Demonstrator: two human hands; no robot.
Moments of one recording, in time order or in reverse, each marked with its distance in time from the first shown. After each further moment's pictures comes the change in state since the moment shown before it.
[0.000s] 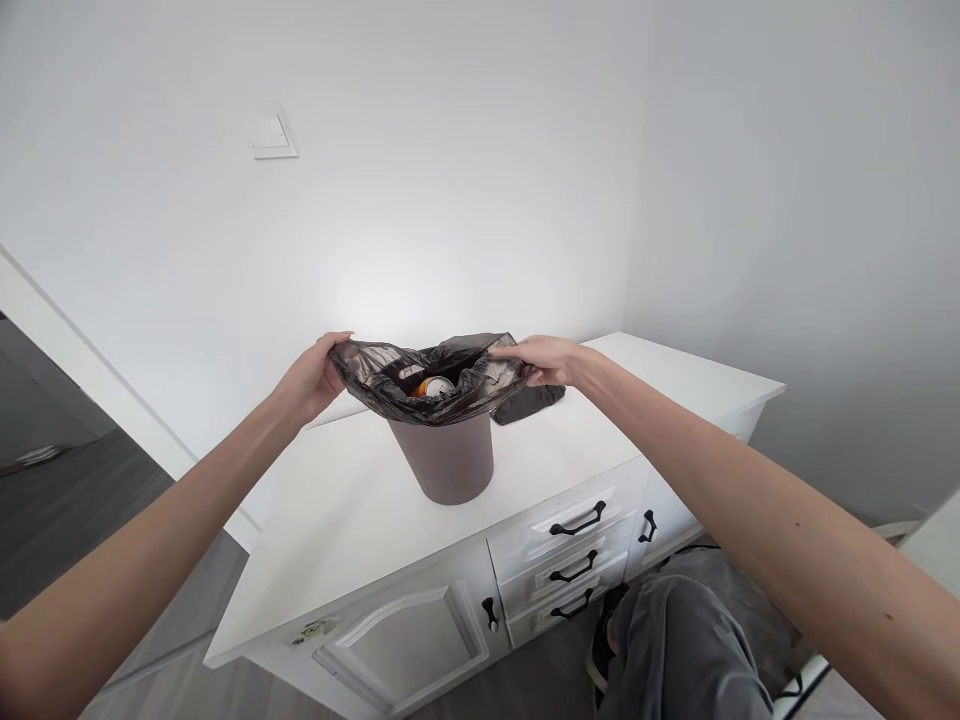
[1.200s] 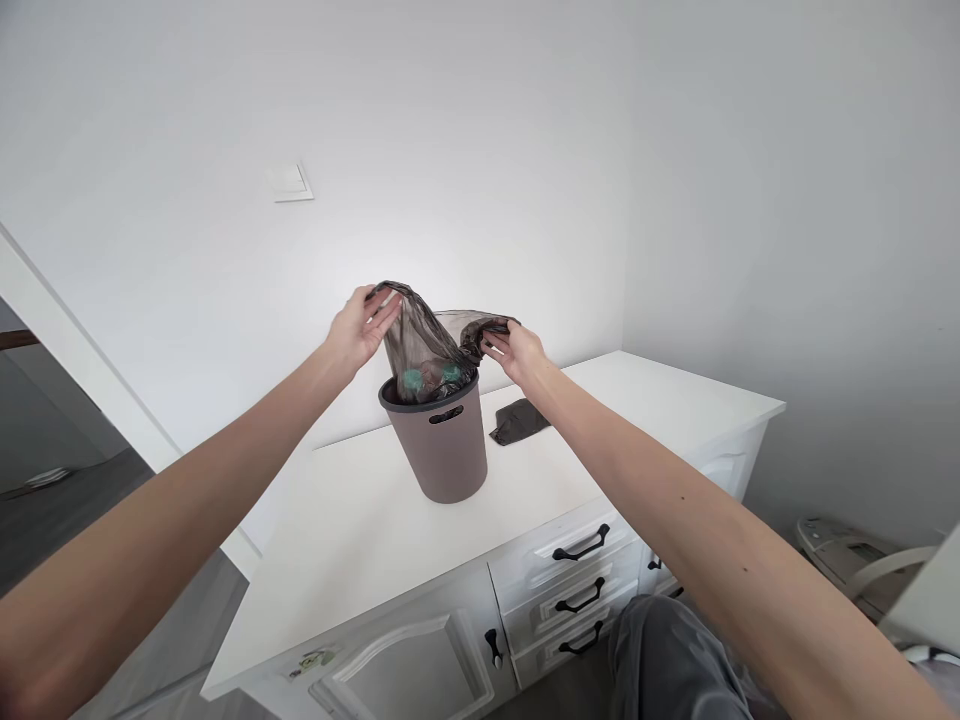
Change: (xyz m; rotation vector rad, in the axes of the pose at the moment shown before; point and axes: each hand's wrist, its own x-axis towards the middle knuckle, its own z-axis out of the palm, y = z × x) left_hand 0.096 0.034 0.066 -0.378 -0.002 0.195; right_hand 0.035 -0.029 0.039 0.591 0.303 -0.332
